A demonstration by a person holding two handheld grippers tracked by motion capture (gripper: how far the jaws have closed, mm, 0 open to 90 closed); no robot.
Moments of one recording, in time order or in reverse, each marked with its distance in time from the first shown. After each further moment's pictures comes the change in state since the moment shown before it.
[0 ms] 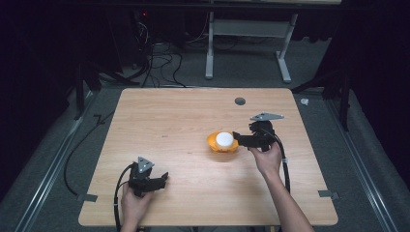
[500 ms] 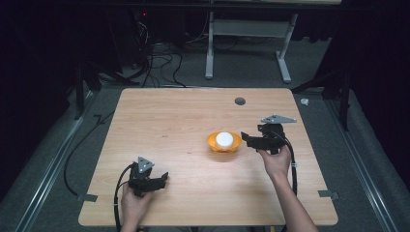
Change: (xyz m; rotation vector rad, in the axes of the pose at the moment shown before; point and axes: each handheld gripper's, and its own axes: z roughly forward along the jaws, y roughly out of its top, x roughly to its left) left arm 0.000 0.000 0.000 0.002 0.000 0.001; right arm -0.014 -0.011 -0.021 -0.044 -0.019 0.023
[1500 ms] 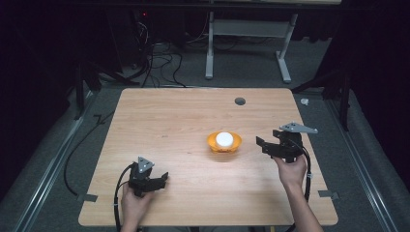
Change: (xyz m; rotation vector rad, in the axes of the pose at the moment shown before) left arm 0.000 0.000 0.000 0.000 0.001 0.001; right arm -0.021 -0.025 -0.037 -0.046 -0.045 0.047
